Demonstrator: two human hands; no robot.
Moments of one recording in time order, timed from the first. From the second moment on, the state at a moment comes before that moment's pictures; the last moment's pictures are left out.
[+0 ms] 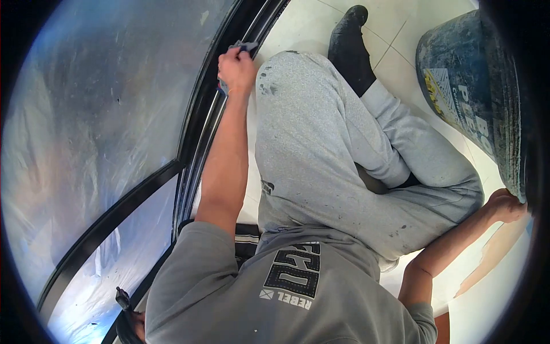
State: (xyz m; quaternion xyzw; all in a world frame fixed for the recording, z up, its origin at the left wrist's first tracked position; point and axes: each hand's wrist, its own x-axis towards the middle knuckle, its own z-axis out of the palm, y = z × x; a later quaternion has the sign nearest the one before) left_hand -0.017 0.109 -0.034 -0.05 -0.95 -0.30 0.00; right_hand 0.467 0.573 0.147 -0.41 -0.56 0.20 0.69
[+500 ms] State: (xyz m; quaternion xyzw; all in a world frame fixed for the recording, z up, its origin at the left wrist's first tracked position) left_hand -0.013 0.100 -0.010 -0.29 -0.95 -0.12 0.06; right_hand 0.485 0.585 0.140 -0.43 -0.58 0.16 0.67
